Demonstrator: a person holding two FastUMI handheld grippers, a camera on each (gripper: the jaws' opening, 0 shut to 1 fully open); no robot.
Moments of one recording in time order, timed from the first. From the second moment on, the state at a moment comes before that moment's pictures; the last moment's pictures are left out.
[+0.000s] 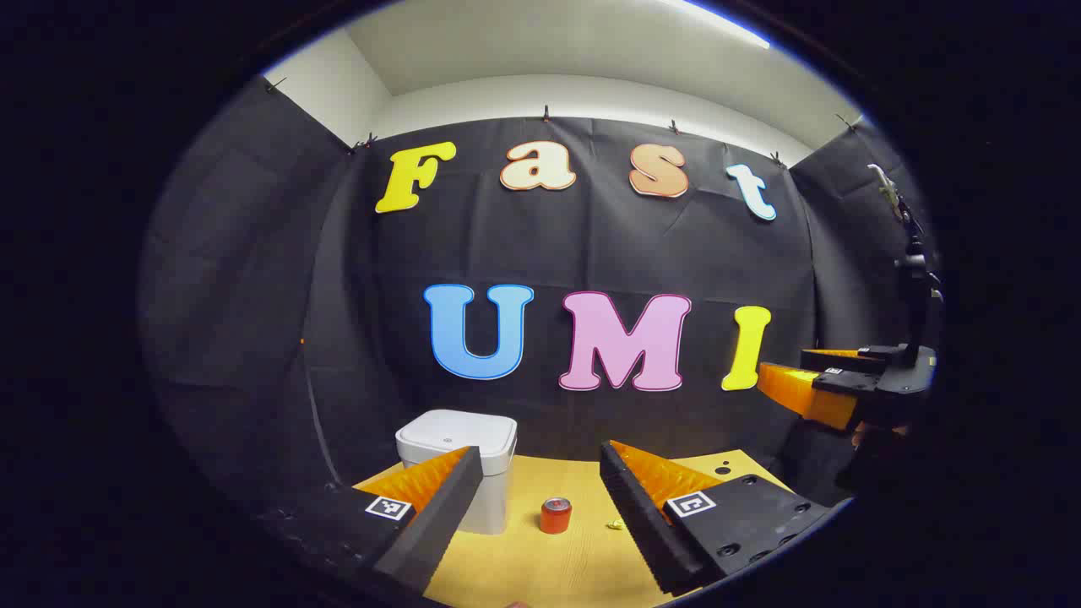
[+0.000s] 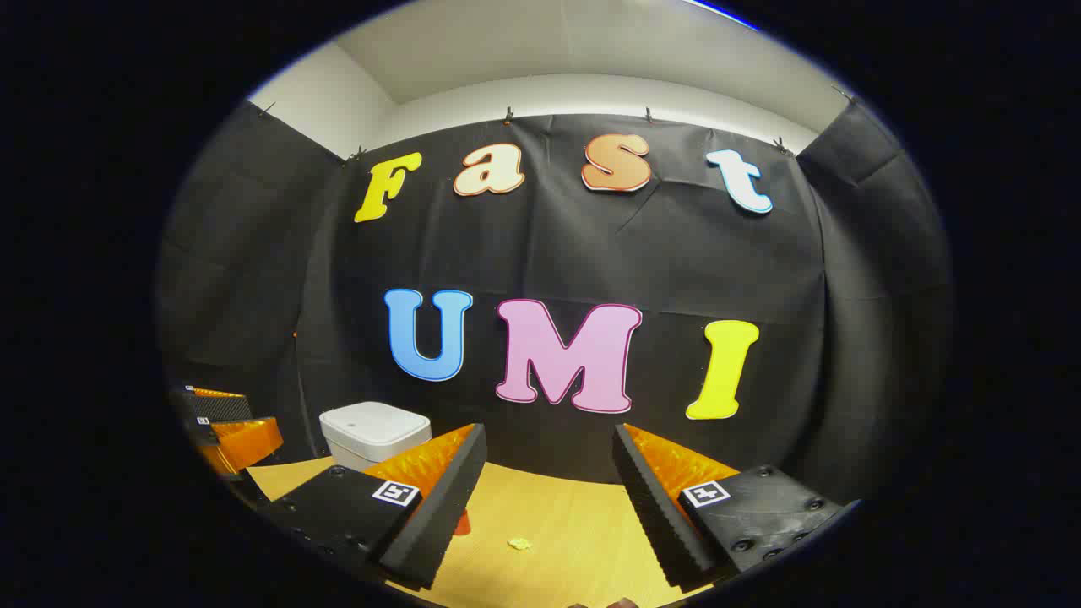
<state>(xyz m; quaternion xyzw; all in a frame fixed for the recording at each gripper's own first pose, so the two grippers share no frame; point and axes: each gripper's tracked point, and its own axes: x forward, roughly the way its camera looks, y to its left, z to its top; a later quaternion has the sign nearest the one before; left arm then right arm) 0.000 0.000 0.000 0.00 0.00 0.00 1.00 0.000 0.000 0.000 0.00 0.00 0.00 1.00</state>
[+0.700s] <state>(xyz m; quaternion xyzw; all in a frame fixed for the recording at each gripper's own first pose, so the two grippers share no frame) 0.021 0.082 0.001 0.02 -0.01 -0.02 1.00 -0.031 0.013 0.026 0.02 0.01 -0.01 1.00</state>
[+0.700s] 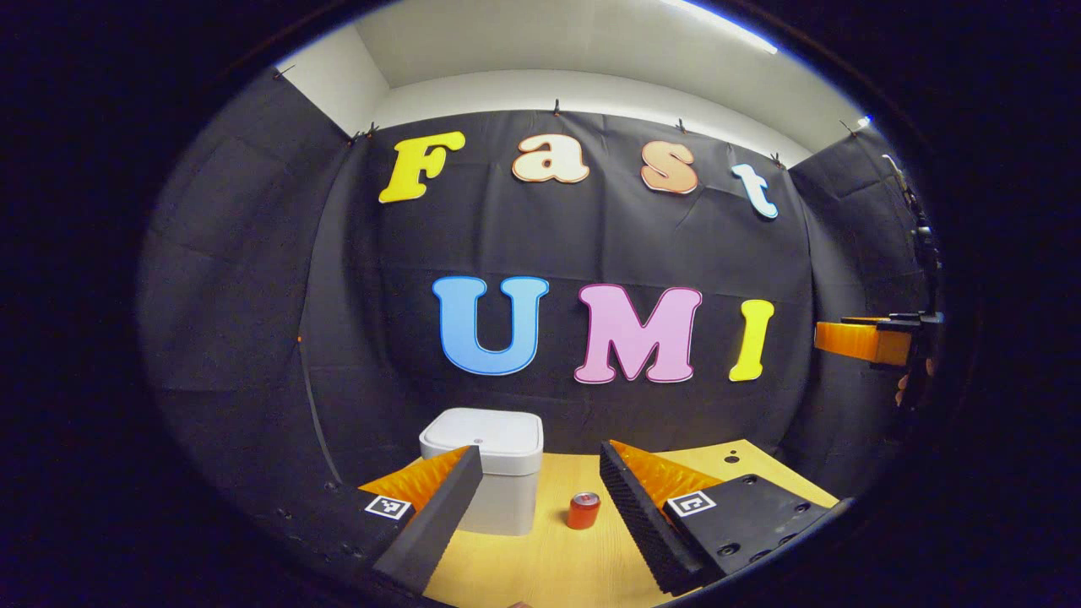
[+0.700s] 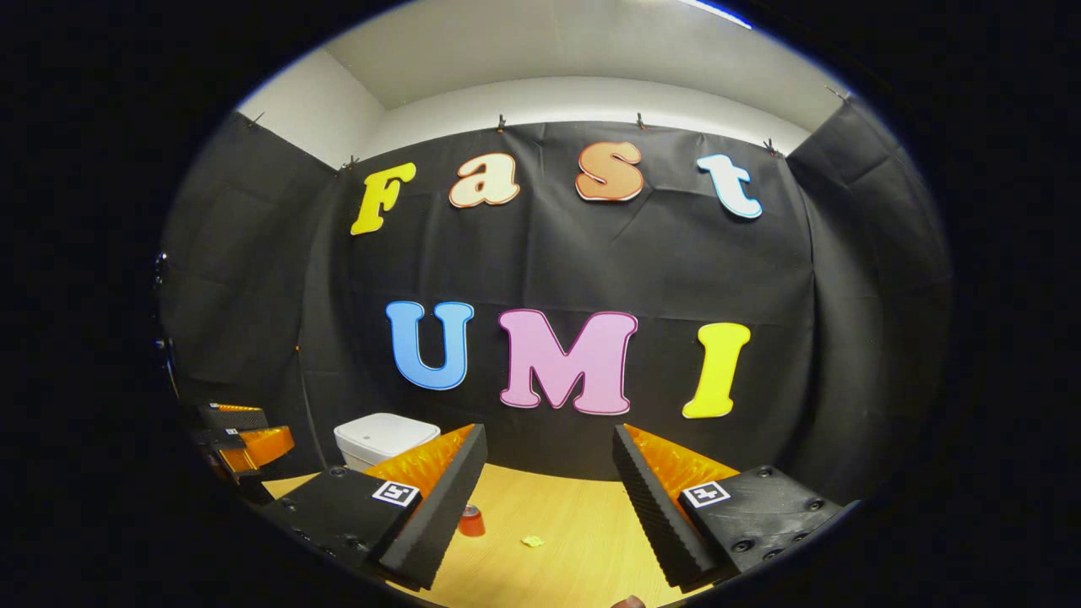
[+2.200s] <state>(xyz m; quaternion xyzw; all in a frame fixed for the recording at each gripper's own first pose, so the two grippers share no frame) 0.275 0.142 -0.110 0.08 0.17 -0.01 0.98 0.061 -0.066 -0.068 -0.02 0.07 0.01 1.00</state>
